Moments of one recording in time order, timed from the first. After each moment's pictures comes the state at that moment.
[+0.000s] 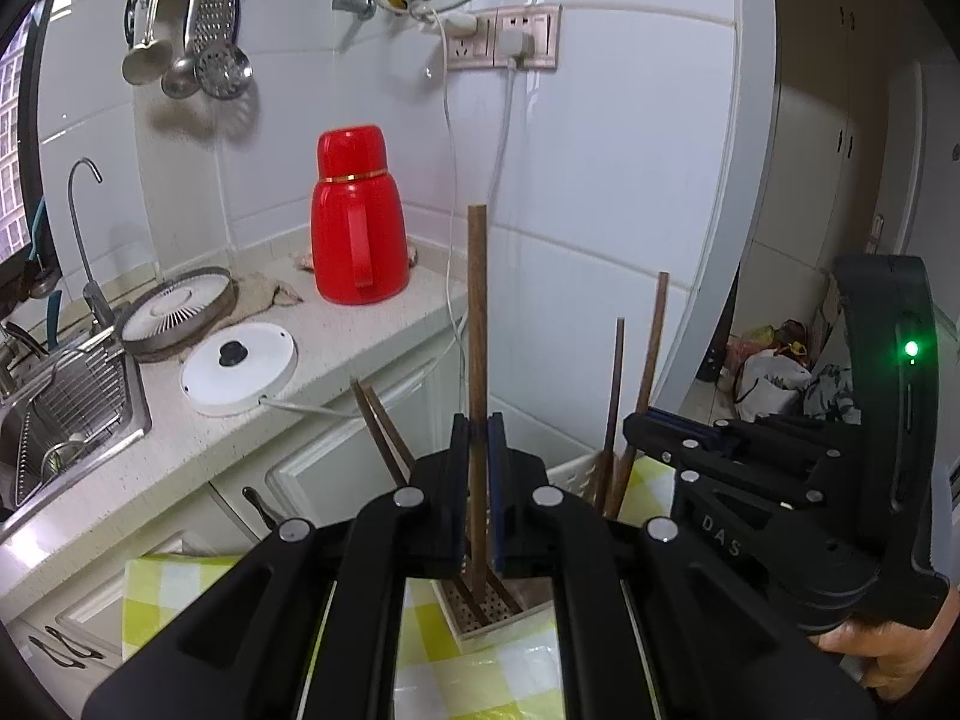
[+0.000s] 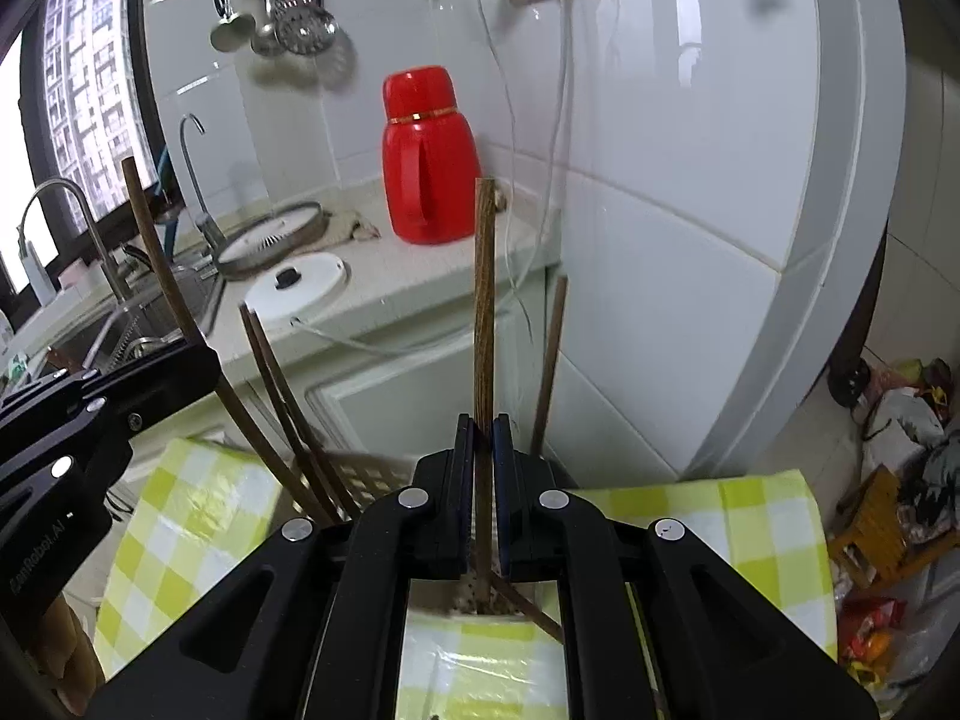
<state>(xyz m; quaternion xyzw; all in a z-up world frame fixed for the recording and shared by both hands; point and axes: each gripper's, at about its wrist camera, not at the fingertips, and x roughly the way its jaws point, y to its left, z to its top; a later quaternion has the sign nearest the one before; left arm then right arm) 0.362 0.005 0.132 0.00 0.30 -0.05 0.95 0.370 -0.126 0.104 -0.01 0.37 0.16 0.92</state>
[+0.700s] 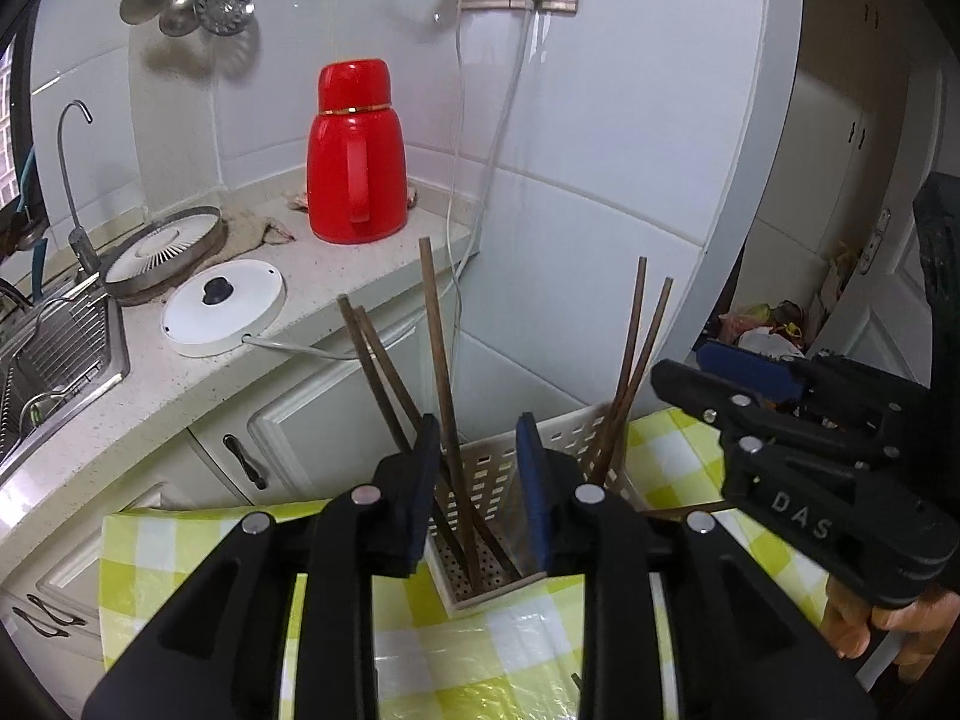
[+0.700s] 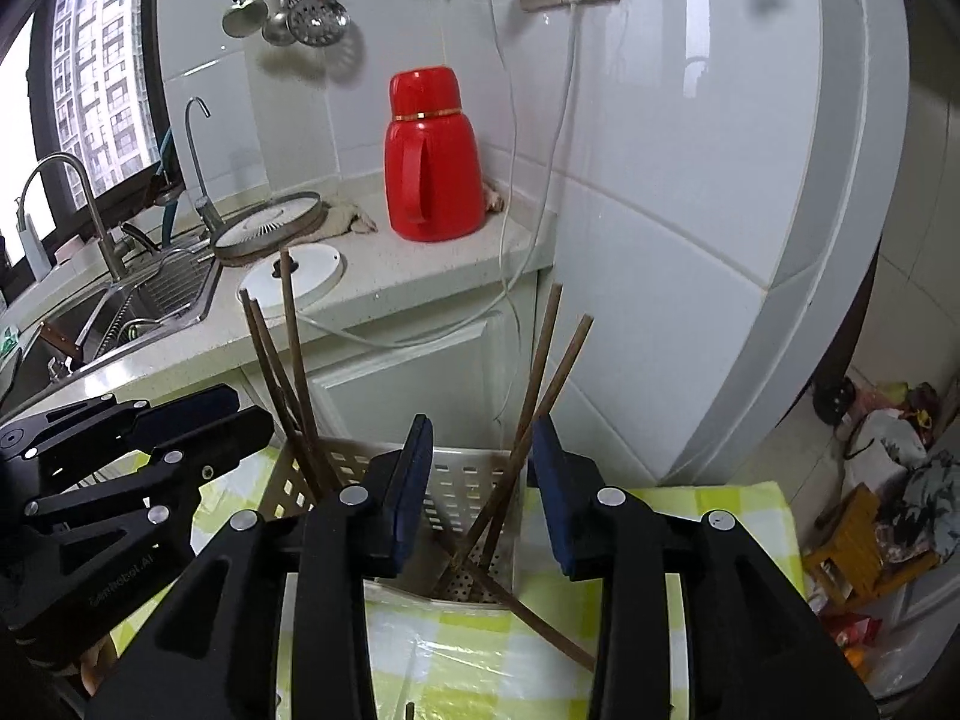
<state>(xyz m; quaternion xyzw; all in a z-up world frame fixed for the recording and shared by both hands) 0.368 0.012 0.108 -0.03 0.35 -0.06 0.94 0.360 -0.127 0.117 -0.04 0.35 0.16 0.92</state>
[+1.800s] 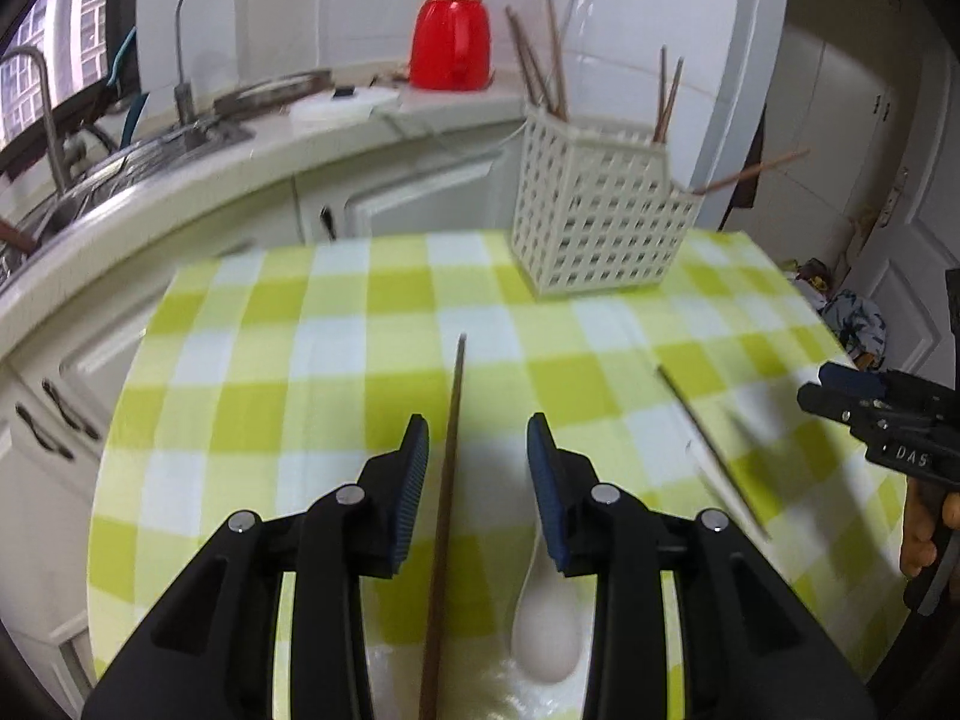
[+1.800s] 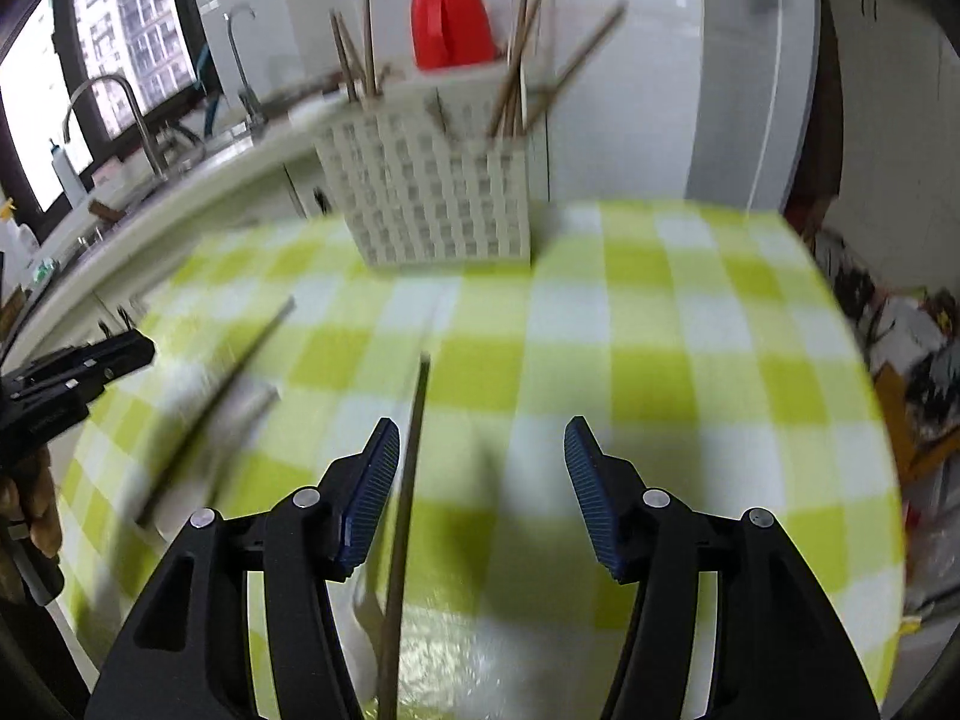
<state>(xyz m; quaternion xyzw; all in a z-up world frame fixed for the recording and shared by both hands) 0.147 0.069 -0.020 -0.04 0.40 -0.01 0.92 0.169 -0.189 -0.018 -0.02 0.45 0.19 0.88</state>
